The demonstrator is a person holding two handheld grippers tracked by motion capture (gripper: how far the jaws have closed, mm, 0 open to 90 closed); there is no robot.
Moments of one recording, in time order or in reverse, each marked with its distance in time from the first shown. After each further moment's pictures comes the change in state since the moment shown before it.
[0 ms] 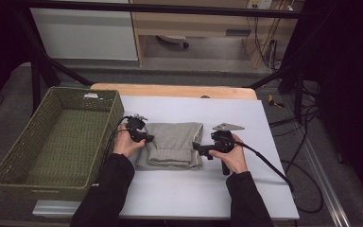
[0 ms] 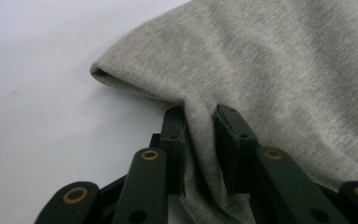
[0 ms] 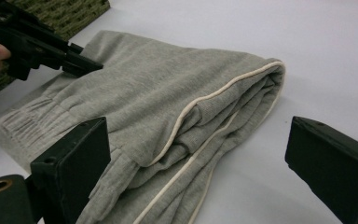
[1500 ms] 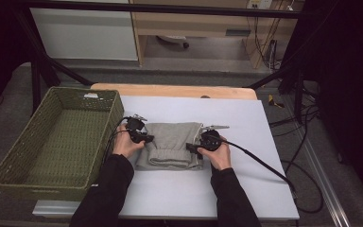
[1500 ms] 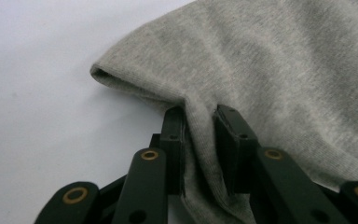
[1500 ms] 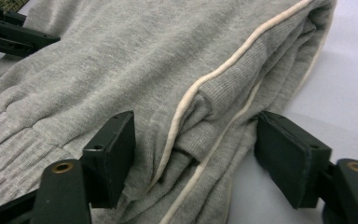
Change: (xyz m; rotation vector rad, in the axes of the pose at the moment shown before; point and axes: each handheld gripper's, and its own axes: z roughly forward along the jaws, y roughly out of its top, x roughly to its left) left arm 0.001 -0.003 0.000 -0.022 -0.008 0.009; right arm 0.004 -0.009 0.049 0.135 -0.051 0.117
